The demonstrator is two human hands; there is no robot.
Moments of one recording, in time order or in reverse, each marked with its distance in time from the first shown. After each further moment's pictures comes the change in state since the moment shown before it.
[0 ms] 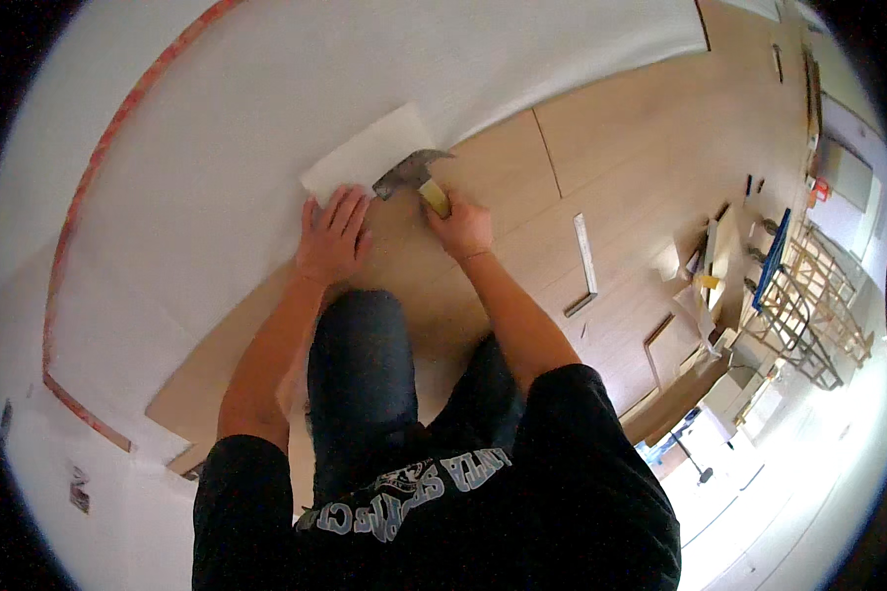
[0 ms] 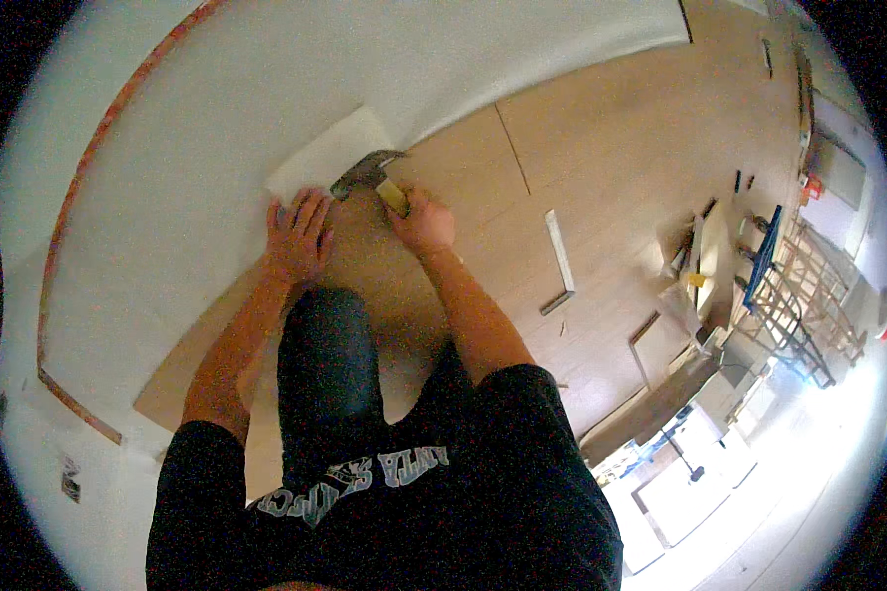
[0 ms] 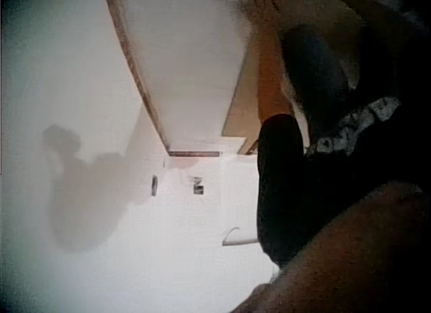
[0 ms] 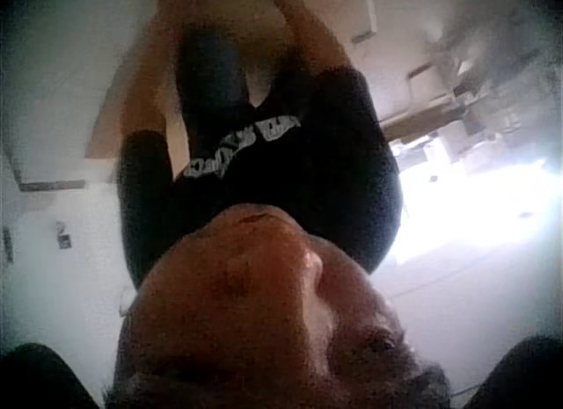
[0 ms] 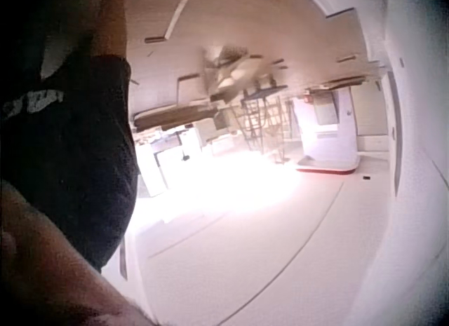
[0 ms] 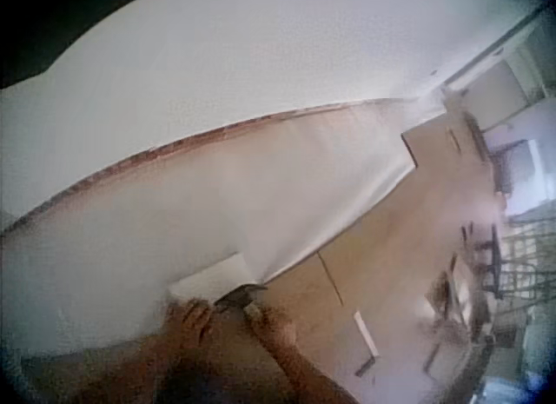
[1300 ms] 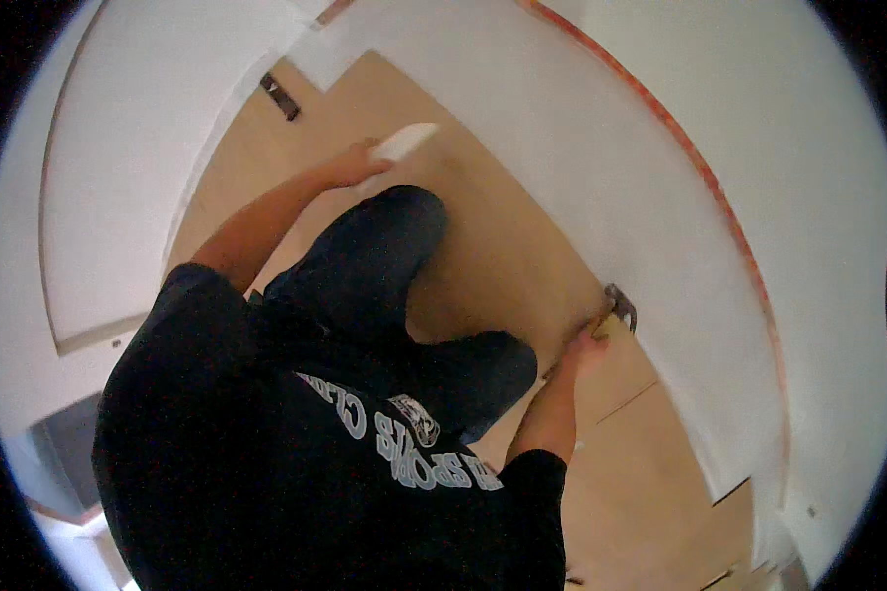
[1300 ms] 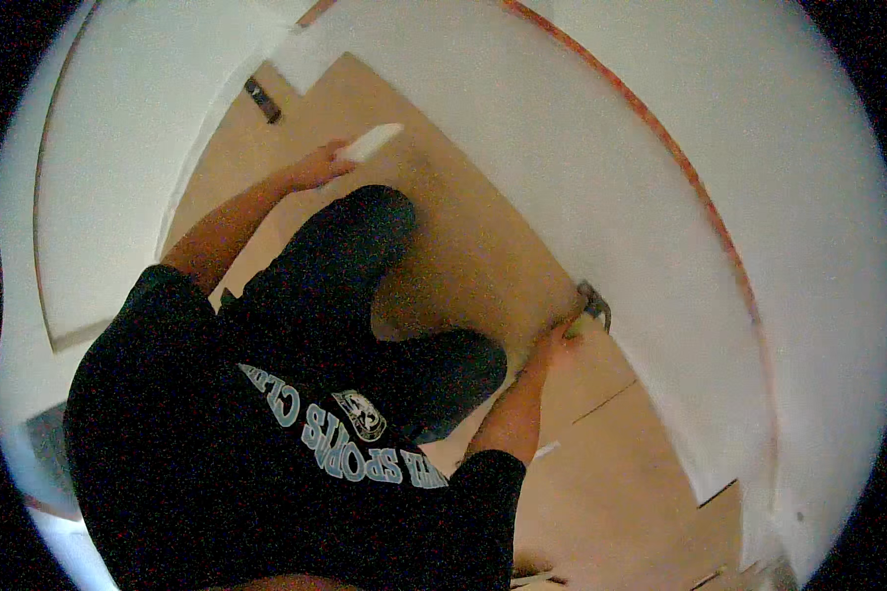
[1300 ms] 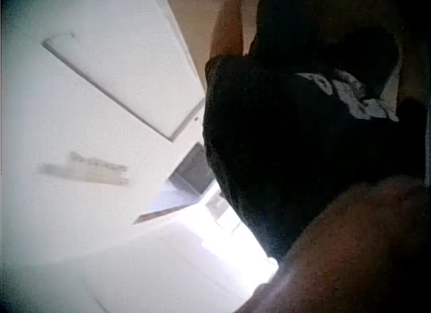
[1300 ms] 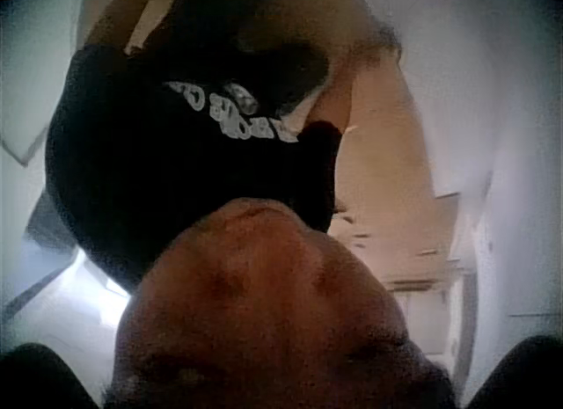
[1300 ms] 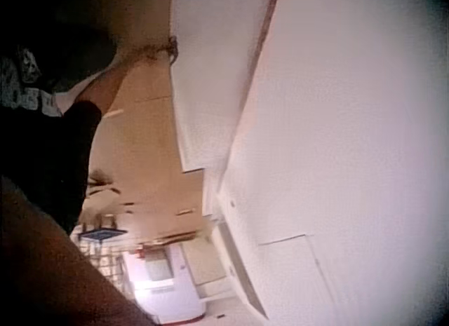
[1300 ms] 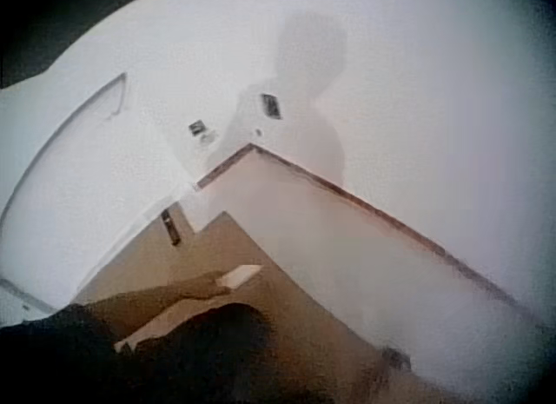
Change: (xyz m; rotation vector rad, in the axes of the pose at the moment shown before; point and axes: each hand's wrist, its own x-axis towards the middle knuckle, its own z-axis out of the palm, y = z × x) left_hand -0.420 0.080 -0.243 -0.553 0.212 -1.558; right_hand -0.001 0.027 0.043 0.158 0.185 -0.347
